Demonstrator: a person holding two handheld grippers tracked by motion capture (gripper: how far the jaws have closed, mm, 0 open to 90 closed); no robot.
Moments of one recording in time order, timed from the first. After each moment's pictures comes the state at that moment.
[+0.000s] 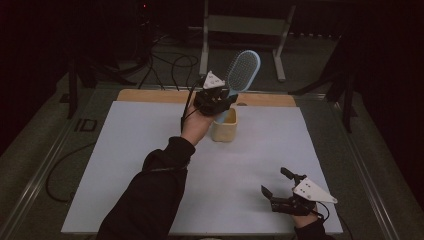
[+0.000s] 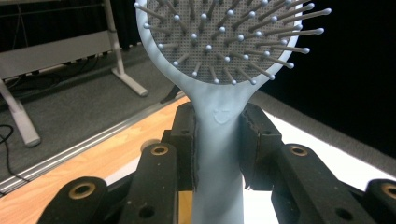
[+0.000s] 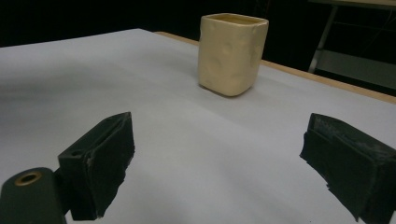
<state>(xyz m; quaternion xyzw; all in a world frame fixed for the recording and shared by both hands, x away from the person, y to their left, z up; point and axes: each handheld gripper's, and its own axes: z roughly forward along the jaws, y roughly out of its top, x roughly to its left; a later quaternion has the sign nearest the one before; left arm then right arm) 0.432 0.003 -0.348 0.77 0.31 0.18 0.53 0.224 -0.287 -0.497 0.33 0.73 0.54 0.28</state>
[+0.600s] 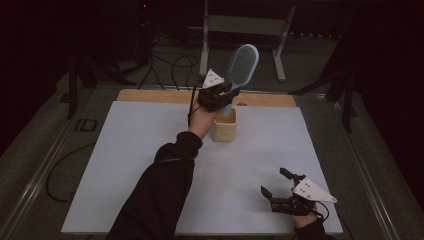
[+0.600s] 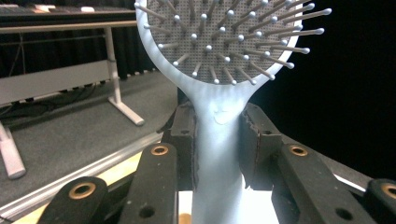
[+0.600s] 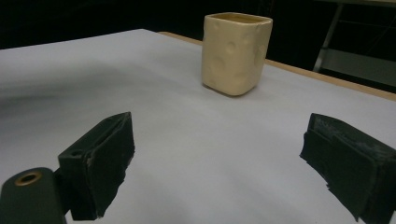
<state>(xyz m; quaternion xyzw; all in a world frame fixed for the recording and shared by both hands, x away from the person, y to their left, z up) 0.465 -0.003 -0.377 0.73 0.30 0.19 0.59 0.225 -0.287 -0.499 0.32 0.73 0.54 0.27</state>
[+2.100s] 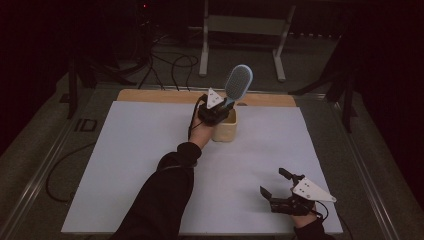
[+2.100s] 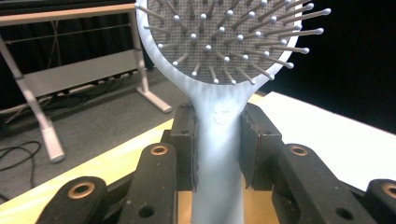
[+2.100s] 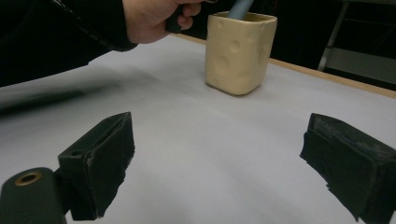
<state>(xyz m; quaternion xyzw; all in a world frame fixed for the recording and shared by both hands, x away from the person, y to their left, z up) 0.465 -0.007 -0.446 0.74 0.31 0.25 0.54 0.226 -0.286 -0.499 0.32 0.73 0.54 0.26</state>
